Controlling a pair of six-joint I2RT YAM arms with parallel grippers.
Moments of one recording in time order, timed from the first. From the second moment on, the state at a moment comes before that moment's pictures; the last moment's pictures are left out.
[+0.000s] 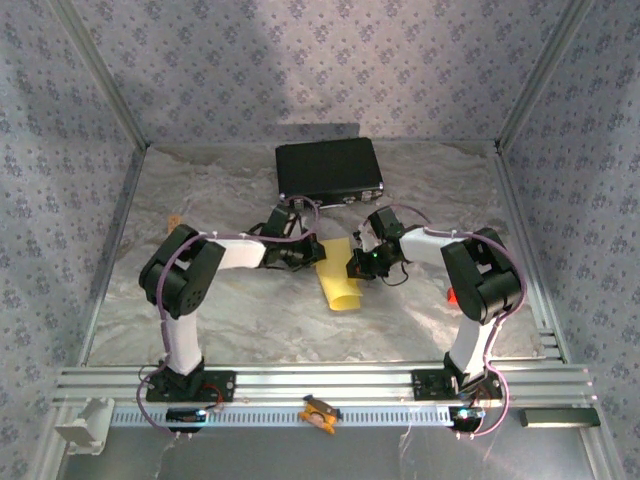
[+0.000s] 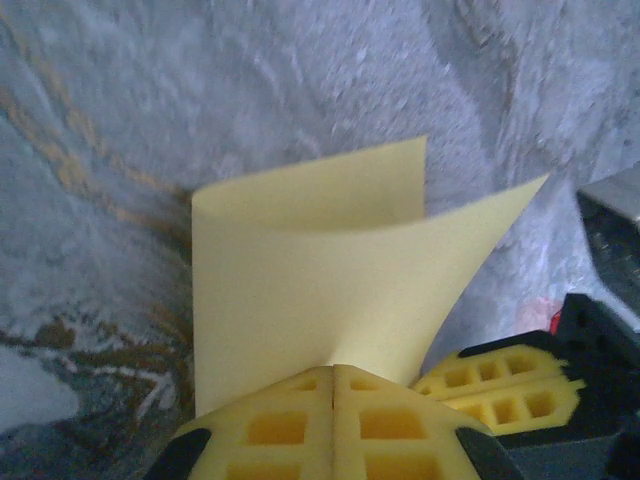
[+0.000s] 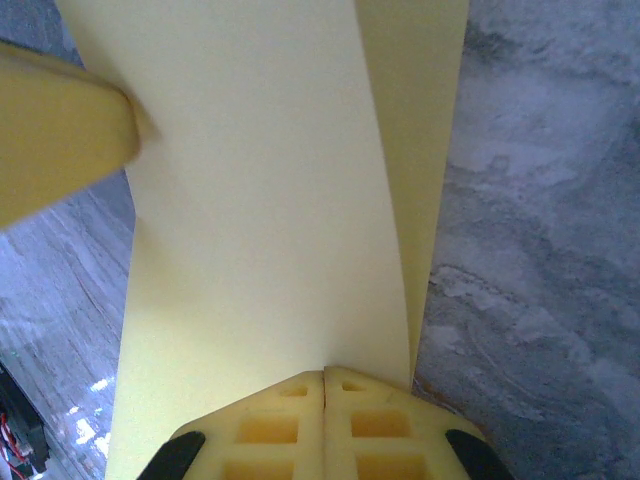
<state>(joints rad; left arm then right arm) -0.59 1.90 0.97 0.09 0.52 -0.90 0.44 1.80 0.93 -0.35 -0.57 0.38</state>
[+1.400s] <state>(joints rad) -0.53 2.01 1.11 -0.01 0.56 -0.84 0.45 1.80 0.93 -0.36 -0.56 0.38</state>
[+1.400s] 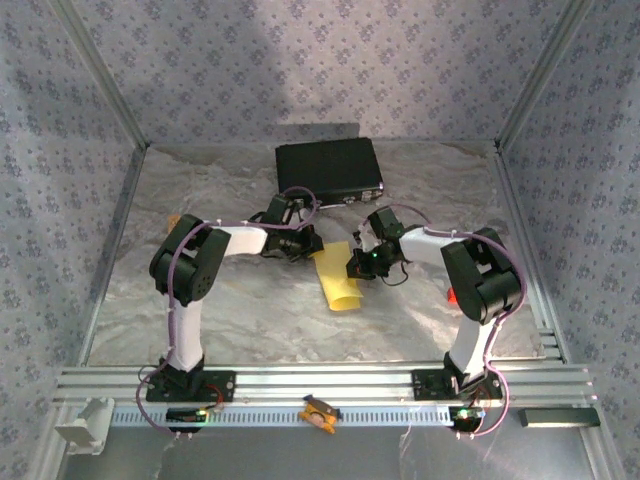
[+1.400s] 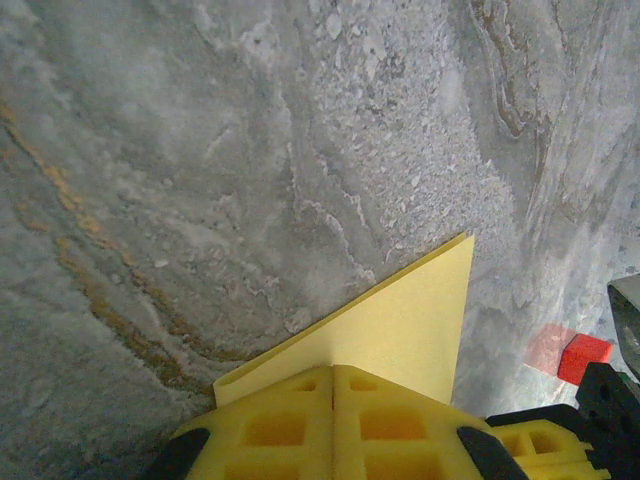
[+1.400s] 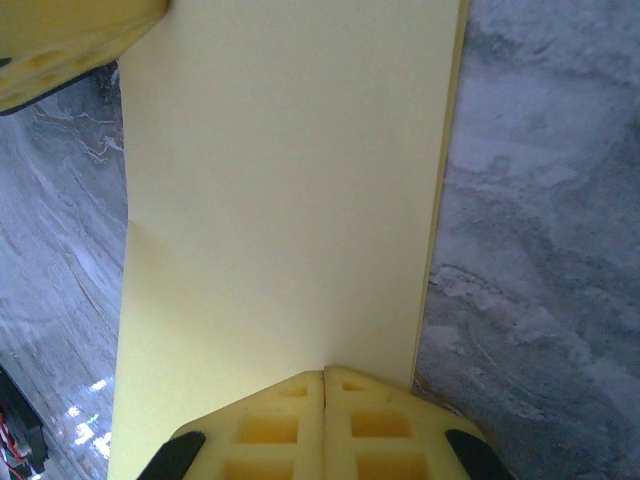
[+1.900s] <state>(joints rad) -0.49 2.01 1.17 -0.09 0.43 -0.82 0.45 1.80 0.93 -0.36 -0.56 0.38</state>
